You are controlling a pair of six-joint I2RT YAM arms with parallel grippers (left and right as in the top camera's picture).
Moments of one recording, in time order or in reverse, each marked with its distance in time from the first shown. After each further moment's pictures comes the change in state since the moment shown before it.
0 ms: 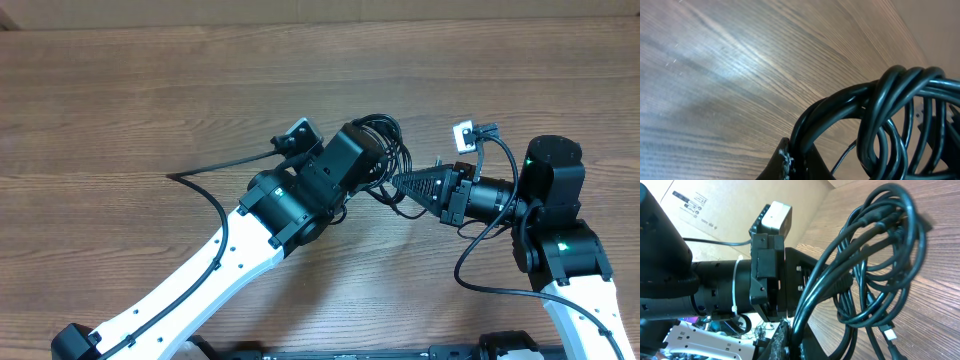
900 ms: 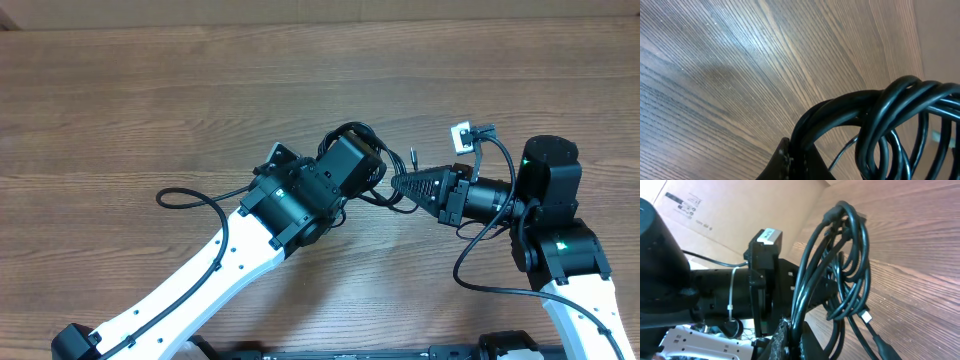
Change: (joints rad) left arm -0.006 0.000 0.003 -0.117 -0.023 -0.365; right arm 0.006 0.004 0.000 -0.029 0.028 0.001
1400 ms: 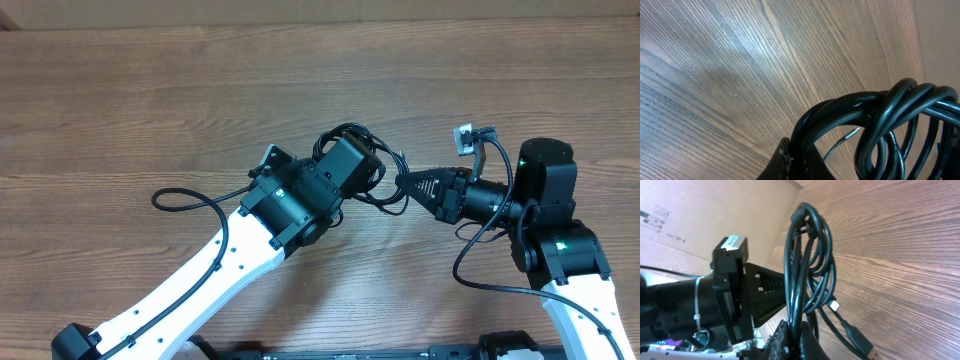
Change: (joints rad) left arm 0.000 0.000 0.000 -0.028 -0.042 -0.025; right arm 0.001 0.000 0.000 -0.079 0.123 0.004
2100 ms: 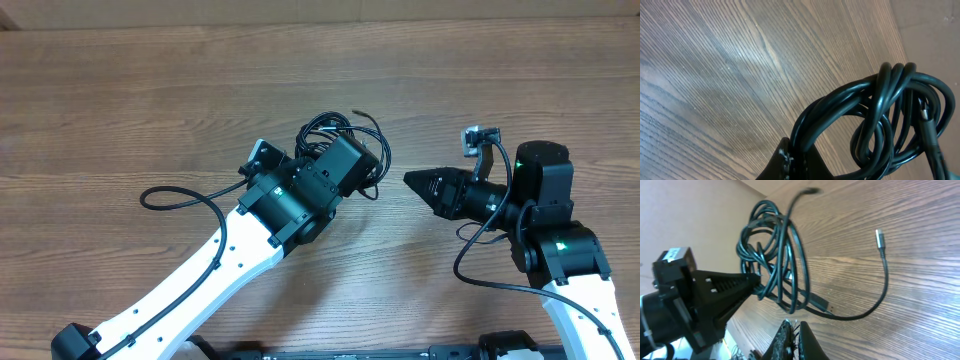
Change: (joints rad) left arm 0.003 0.000 0.000 -0.012 -0.130 0.014; right arm 0.005 0.000 0.000 -0.076 0.176 0.024
